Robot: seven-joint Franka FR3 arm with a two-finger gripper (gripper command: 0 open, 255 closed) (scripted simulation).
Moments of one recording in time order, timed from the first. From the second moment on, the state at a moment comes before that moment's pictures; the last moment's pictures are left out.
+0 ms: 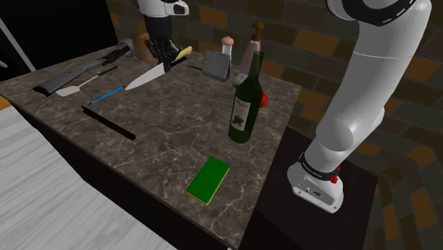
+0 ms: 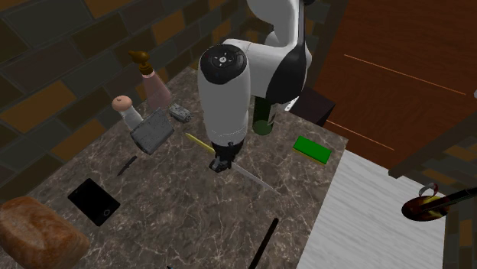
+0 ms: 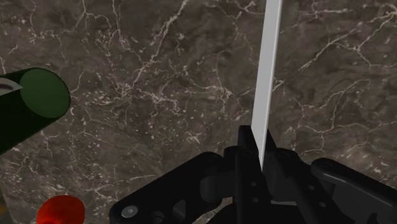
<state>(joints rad) -0.21 0.23 0.68 -1.63 -0.17 1.79 1.84</state>
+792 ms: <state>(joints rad) -0.19 0.24 0.69 -1.45 -0.17 1.63 1.84</state>
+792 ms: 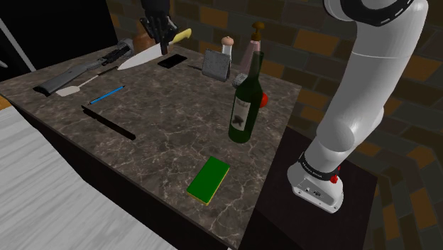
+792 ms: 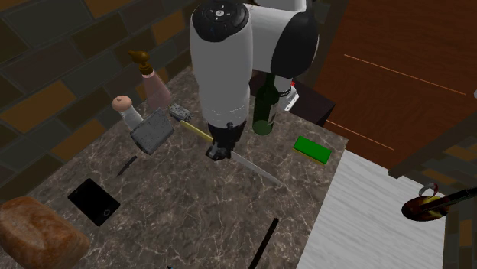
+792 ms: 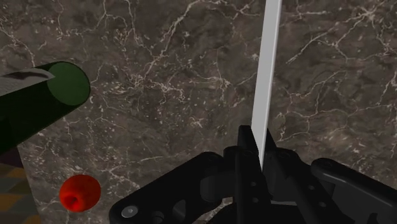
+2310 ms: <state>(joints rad) -0.09 0.37 0.69 -0.98 -0.26 1.27 1.84</state>
